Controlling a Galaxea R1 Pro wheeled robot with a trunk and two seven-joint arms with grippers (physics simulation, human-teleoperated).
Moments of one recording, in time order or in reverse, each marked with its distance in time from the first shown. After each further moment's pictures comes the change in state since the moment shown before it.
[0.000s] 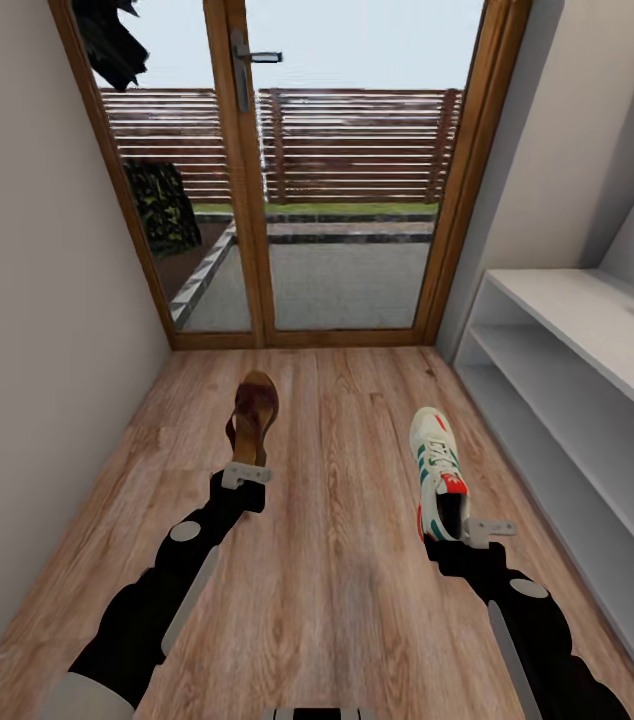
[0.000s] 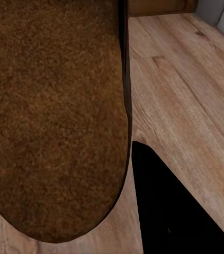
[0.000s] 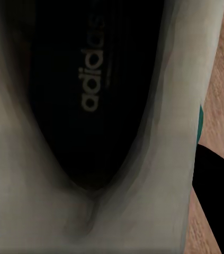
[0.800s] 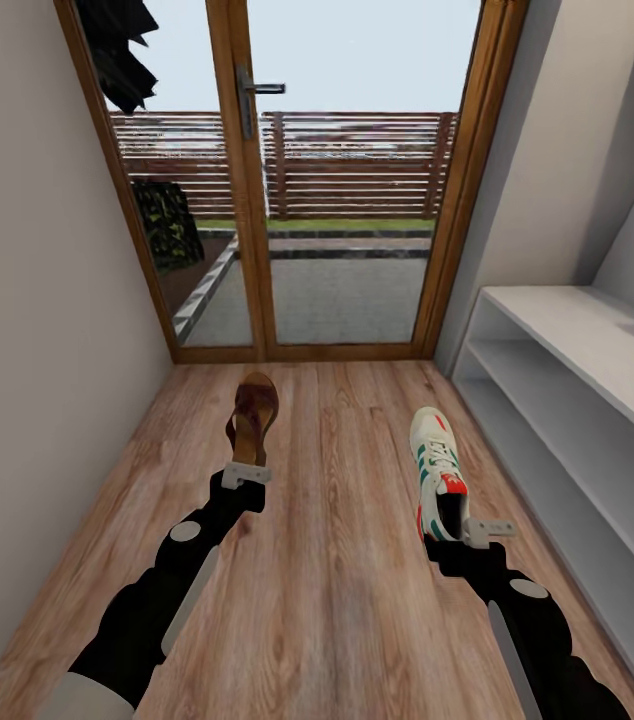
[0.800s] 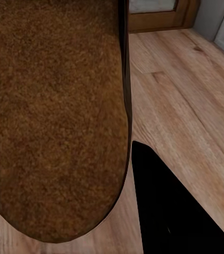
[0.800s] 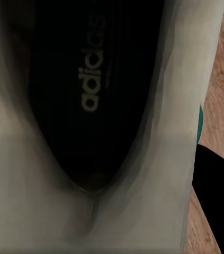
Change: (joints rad) left arm 0.000 0.000 0.000 0.000 0.000 -0.001 0.000; right arm 0.000 0.000 -0.001 0.000 0.000 0.000 0.000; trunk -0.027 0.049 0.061
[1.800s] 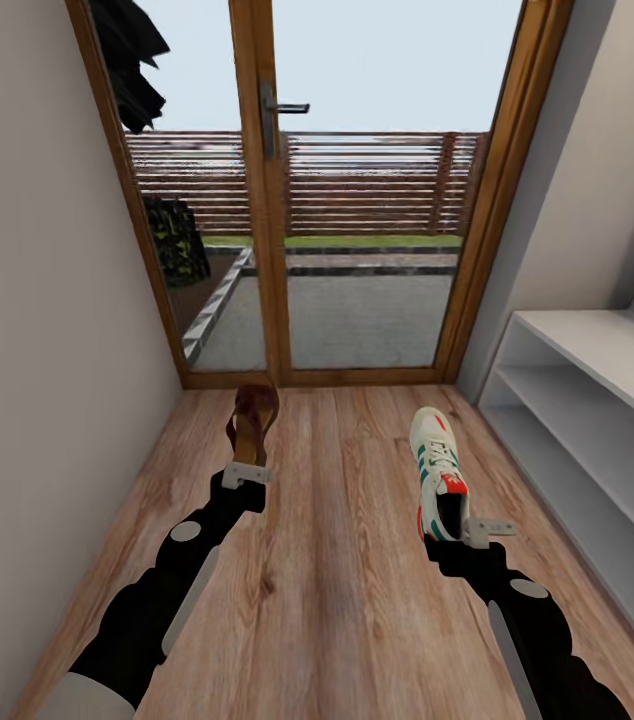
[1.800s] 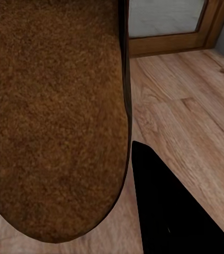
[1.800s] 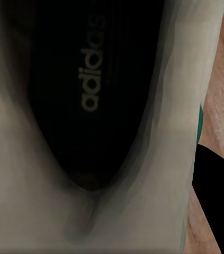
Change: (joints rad) left arm 0.000 -0.001 0.000 0.000 -0.001 0.000 0.000; right arm 0.000 0.000 0.000 0.001 0.000 0.000 0.000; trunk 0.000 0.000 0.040
